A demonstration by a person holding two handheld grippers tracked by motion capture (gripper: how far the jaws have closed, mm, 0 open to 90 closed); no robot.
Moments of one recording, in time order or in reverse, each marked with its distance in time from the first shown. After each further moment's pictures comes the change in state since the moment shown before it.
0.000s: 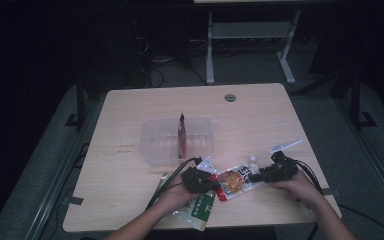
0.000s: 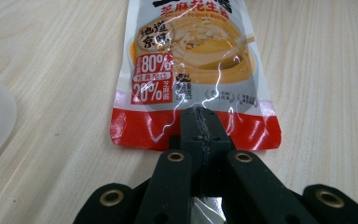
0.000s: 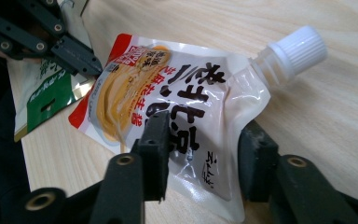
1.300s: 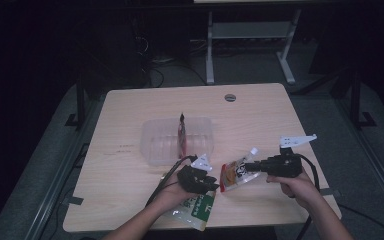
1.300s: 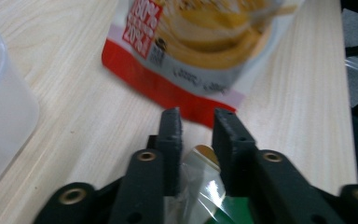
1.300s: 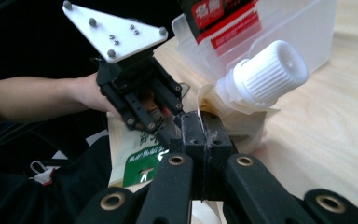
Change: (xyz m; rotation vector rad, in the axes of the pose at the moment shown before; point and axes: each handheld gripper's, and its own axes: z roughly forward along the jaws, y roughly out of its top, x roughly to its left) left arm 0.000 -0.001 -0.019 -0.037 -0.016 -0.018; right arm 0.042 0.020 -0.034 -0.318 0.230 -0.155
